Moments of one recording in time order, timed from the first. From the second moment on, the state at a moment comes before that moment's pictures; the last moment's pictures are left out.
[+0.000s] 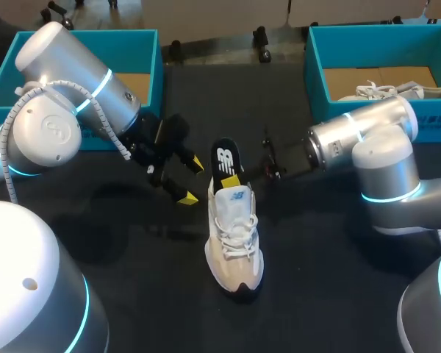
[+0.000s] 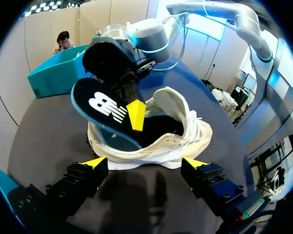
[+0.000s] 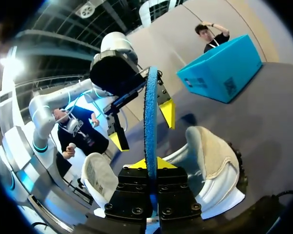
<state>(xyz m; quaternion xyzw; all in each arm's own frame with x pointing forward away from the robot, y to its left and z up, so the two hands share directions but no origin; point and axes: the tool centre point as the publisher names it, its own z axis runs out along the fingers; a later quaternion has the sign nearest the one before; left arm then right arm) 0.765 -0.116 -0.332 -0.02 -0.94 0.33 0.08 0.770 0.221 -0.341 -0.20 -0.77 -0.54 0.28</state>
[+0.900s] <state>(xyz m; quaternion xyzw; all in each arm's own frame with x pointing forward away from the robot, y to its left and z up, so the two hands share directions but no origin) 0.765 -0.116 -0.332 -0.02 -0.94 0.33 0.08 0.758 0.231 -0.346 -0.22 -0.77 -0.52 0.29</state>
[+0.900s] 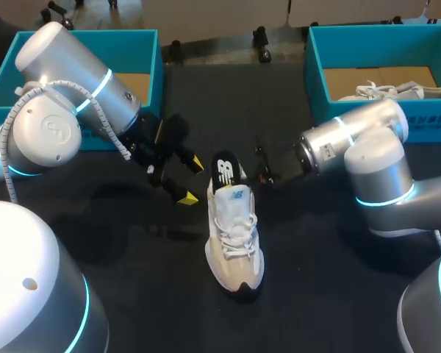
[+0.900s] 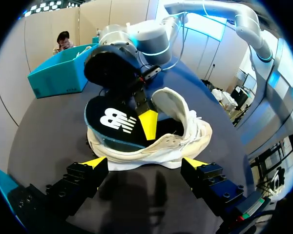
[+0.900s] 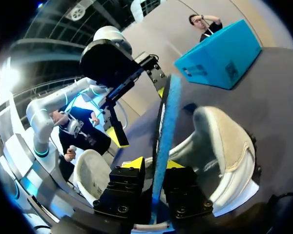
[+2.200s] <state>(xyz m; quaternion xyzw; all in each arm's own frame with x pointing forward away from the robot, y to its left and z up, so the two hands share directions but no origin) 0.765 -0.116 -0.332 -0.02 -0.94 0.33 0.08 0.745 0.226 -0.356 -0.25 -0.77 -0.49 0.34</state>
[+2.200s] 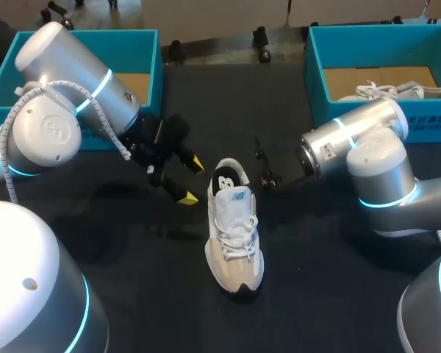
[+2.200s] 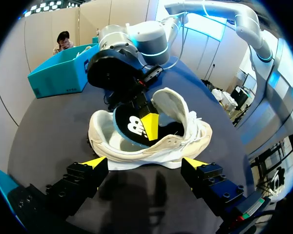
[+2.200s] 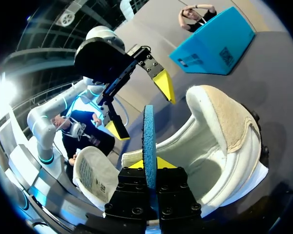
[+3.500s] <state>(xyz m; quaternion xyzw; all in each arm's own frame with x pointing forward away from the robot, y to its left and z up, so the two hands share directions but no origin) 0.765 -0.116 -0.332 -0.02 -0.94 0.33 0.08 0.750 0.216 -0.351 -0.25 -0.78 -0.47 0.33</state>
